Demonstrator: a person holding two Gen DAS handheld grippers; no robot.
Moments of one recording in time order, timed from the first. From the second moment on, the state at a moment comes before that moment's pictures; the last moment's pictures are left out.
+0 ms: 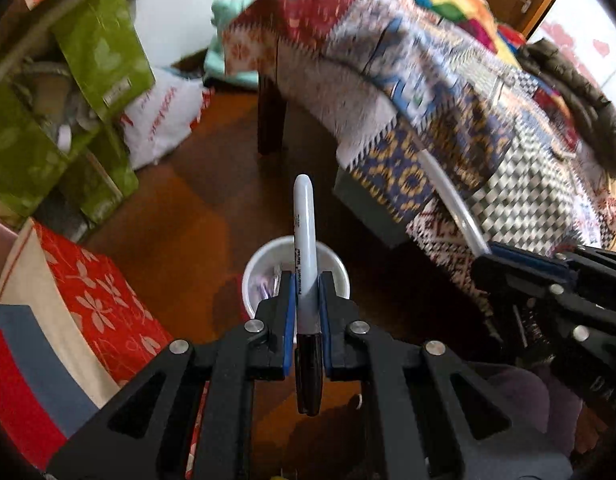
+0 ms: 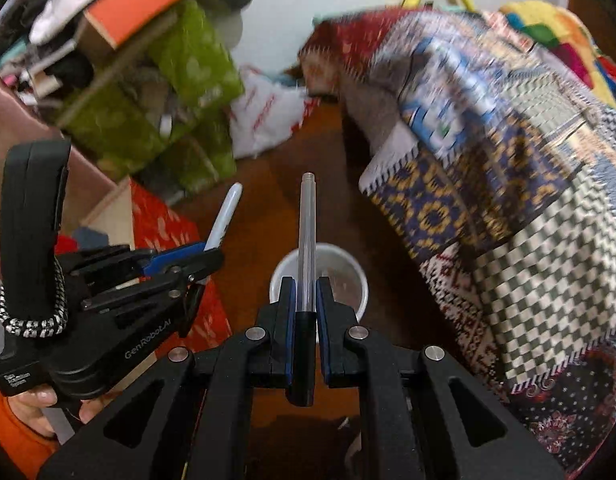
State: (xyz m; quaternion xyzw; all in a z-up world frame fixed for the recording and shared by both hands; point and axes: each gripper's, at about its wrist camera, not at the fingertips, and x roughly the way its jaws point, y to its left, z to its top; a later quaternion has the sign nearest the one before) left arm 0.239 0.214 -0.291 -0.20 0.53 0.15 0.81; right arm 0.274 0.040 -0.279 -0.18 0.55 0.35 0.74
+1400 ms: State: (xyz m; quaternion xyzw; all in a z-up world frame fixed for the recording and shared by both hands) left arm 0.225 0.224 -0.243 -0.20 0.50 0.17 0.83; right arm 0.282 0.021 -0.257 -0.18 0.53 0.34 0.76
